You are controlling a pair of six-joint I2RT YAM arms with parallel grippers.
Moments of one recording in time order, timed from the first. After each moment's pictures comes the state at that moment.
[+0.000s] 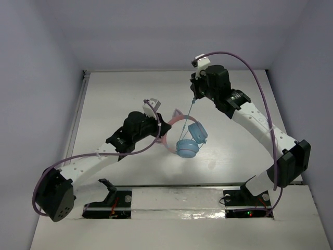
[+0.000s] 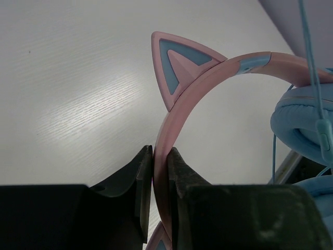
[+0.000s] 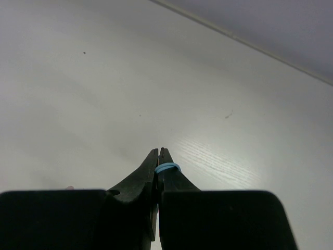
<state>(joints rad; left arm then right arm) -0.69 1.14 0.68 0.13 0.14 -0.42 0.58 1.52 1.52 -0.37 0.11 -0.02</state>
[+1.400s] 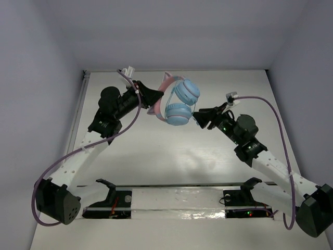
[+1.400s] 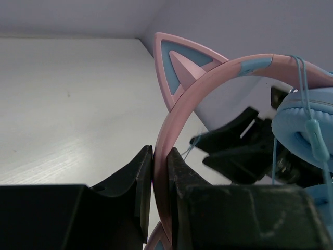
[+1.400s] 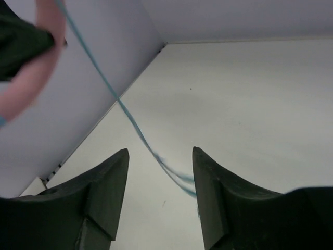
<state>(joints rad) -0.42 1.11 0.93 0.21 0.44 -0.68 0.54 0.96 0.64 0.42 -0.15 0.49</state>
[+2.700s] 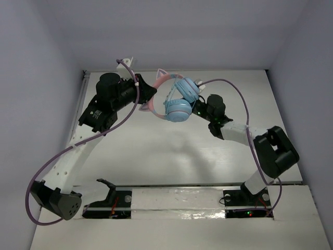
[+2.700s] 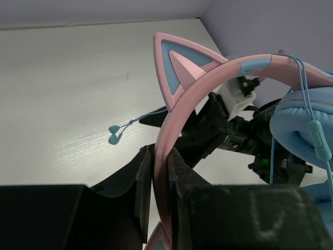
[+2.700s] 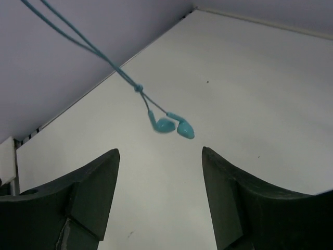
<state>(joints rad) -0.45 1.17 1.32 -0.36 0.23 -0.44 0.53 1.59 0.88 0.73 -0.42 0.33</state>
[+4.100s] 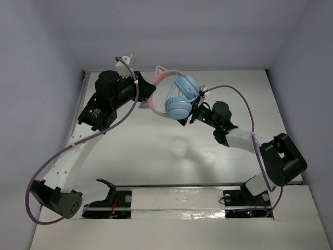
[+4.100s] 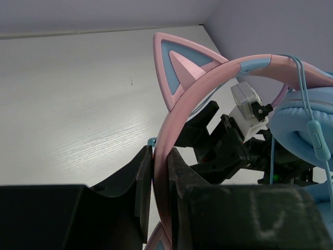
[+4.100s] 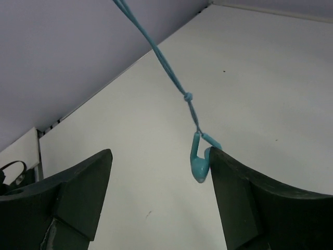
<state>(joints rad) -0.45 1.18 1.35 -0.38 0.22 -0.43 0.53 1.52 0.73 0.83 -0.47 0.41</state>
